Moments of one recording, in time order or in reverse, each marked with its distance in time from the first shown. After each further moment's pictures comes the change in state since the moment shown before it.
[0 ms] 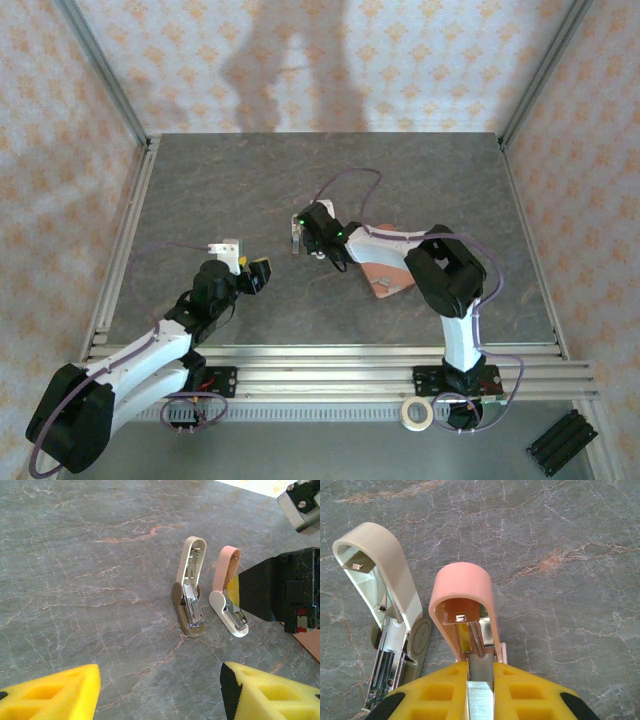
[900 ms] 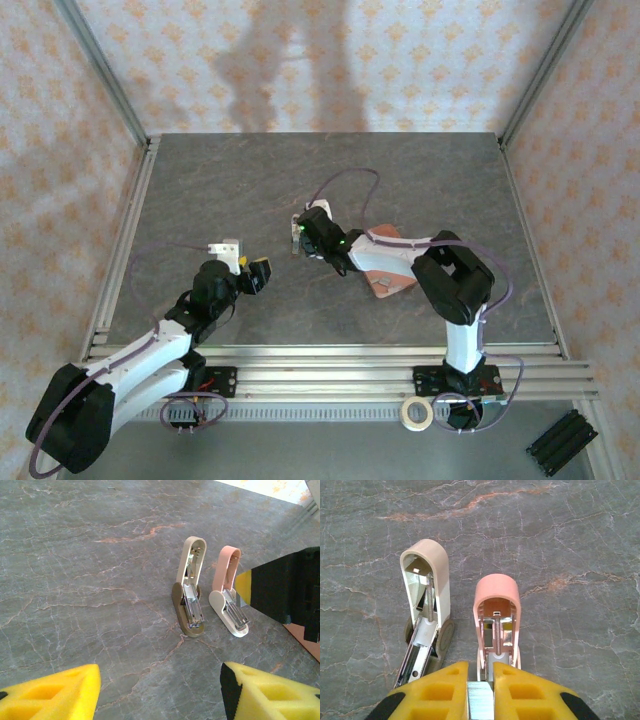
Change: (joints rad) left arm 0.000 0.000 0.000 0.000 0.000 0.000; right arm 0.037 -0.066 -0.076 0.111 0.052 -0.086
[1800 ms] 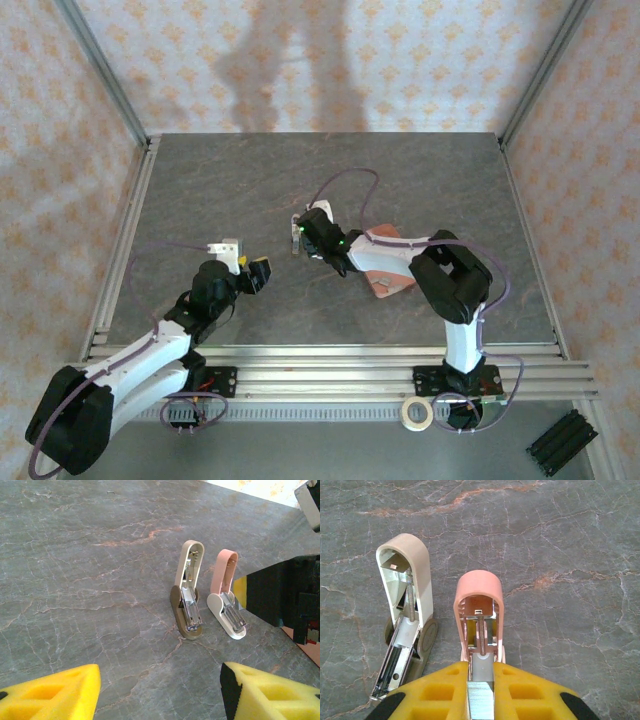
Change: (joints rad) left arm 0.000 -0.011 0.000 -0.001 0.000 0.000; right arm 0.000 0.014 0.000 -0.010 0.041 -0.011
